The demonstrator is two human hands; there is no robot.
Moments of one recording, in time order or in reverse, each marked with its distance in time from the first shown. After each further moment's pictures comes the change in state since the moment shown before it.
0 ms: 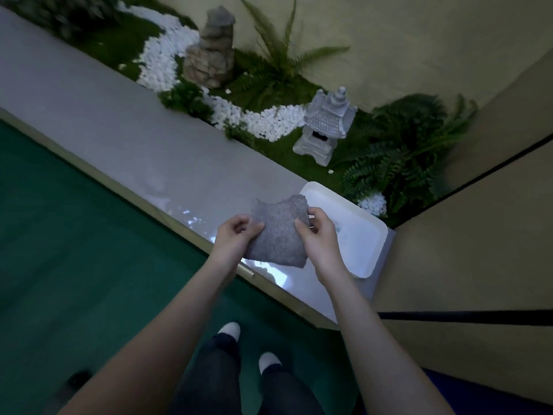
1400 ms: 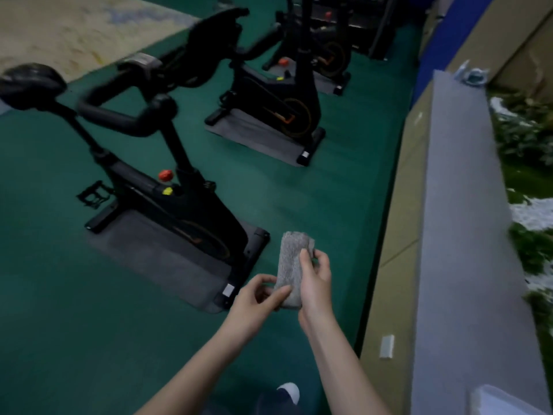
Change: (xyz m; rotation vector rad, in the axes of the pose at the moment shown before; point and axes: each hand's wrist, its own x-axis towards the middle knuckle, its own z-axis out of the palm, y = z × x) left_hand -0.427 -0.174 -0.052 -0.355 1.161 0.150; right_hand -0.360 0.079 0.123 -0.153 -1.139 -0.040
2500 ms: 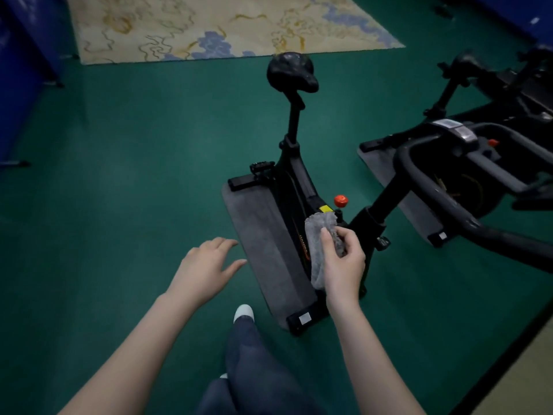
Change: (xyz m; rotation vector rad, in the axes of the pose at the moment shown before) left_hand -0.056 -0.077 -0.455 0.826 0.577 -0.129; right_hand -0.089 0.068 0.387 -0.535 -0.503 -0.451
